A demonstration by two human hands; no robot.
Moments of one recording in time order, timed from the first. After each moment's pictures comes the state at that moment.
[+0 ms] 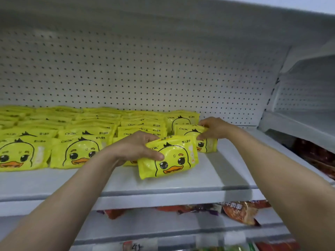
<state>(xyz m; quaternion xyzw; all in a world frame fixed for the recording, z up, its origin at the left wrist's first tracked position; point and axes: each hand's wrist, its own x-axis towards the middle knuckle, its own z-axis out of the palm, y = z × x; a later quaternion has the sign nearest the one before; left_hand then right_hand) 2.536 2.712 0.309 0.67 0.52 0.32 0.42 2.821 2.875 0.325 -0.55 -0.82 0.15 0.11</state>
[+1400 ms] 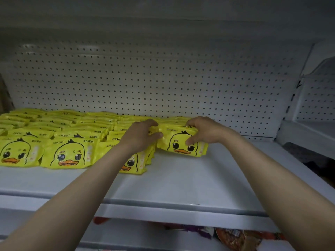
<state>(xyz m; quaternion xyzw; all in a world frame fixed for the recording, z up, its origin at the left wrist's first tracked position) 2.598 2.778 0.318 0.64 0.69 0.32 0.03 2.817 2.882 0.350 -0.40 -0.90 0.10 0.10</state>
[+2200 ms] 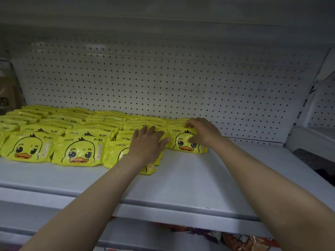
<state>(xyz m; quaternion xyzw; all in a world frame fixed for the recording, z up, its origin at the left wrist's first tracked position) 2.591 2.783 0.280 0.64 0.75 0.16 -0.11 2.780 2.919 0.311 -0.44 -0.88 0.00 0.17</state>
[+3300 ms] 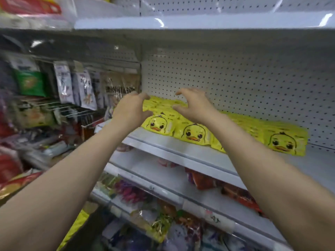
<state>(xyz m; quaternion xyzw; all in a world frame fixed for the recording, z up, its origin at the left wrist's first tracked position) 2.346 2.479 0.367 0.48 0.81 0.27 -0.20 2.502 2.635 0.394 -0.23 -0.94 0.00 0.27</state>
